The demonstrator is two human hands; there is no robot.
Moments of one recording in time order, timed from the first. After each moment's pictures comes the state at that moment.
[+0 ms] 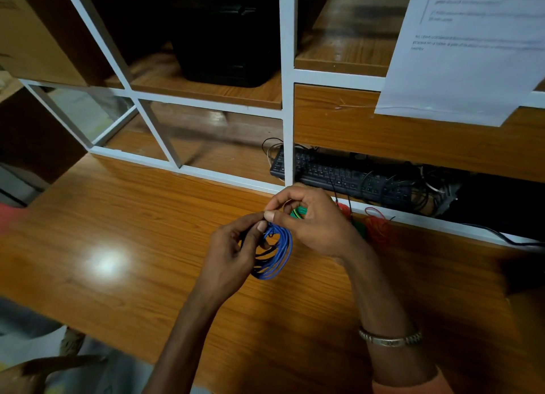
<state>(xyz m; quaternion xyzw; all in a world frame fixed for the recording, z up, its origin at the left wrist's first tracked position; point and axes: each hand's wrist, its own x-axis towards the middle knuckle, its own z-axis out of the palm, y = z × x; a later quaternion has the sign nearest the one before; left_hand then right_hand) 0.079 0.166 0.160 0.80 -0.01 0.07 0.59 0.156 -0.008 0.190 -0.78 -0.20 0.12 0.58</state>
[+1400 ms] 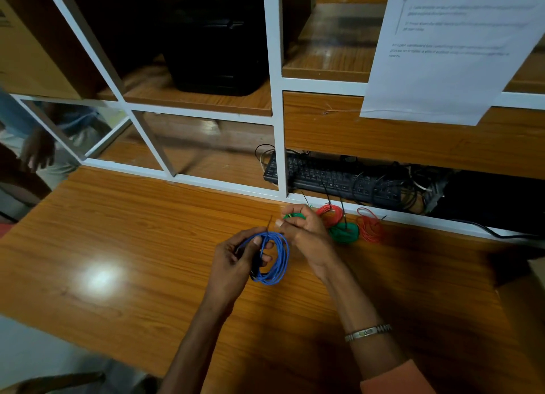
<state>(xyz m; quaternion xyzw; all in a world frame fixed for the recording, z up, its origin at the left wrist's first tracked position) 0.080 0.163 0.109 0.70 0.09 0.03 0.71 0.153 -0.001 0.116 -0.65 0.03 0.18 0.74</state>
